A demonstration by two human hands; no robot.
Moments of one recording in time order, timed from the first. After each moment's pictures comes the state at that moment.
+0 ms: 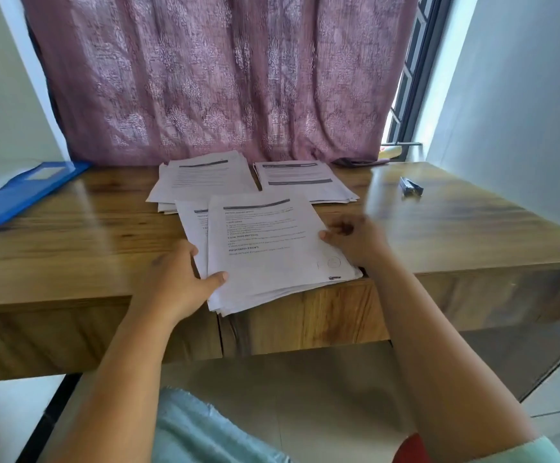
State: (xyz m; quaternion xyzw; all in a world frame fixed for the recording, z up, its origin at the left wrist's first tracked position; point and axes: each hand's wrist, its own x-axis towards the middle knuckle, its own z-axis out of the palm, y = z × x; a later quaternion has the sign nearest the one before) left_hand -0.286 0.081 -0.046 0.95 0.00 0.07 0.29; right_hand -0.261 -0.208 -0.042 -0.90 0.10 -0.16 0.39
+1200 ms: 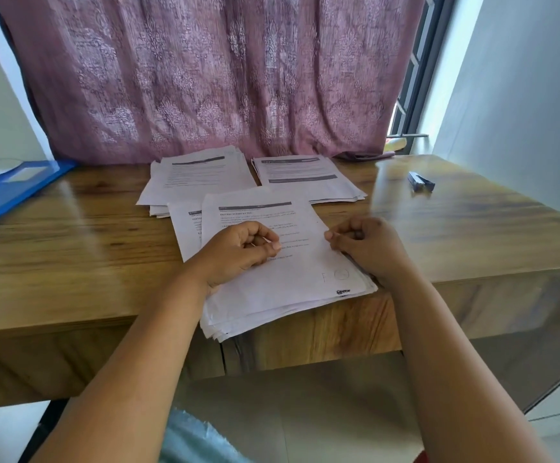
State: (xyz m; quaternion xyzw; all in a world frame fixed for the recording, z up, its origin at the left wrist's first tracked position) left_hand -0.206 0.032 -0.049 0.79 -0.23 -0.11 0.56; right_hand -0.254 -0.209 -0.051 -0.87 0.08 -0.18 0.46
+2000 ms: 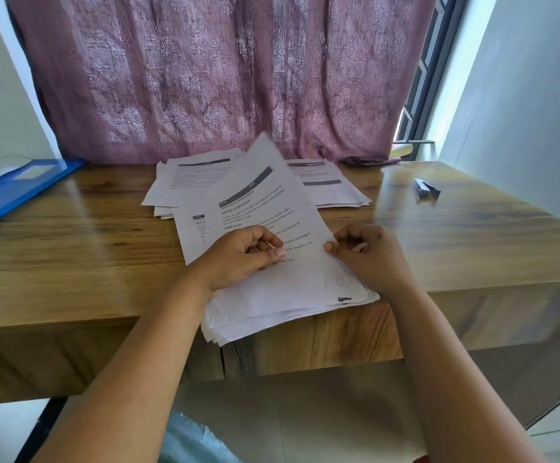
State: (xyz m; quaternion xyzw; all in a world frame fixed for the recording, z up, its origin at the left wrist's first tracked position) left_hand -0.201 0.032 -0.056 0.79 -0.25 -0.10 0.55; right_hand -0.257 -0.206 -0.058 -0.88 0.02 -0.23 0.42
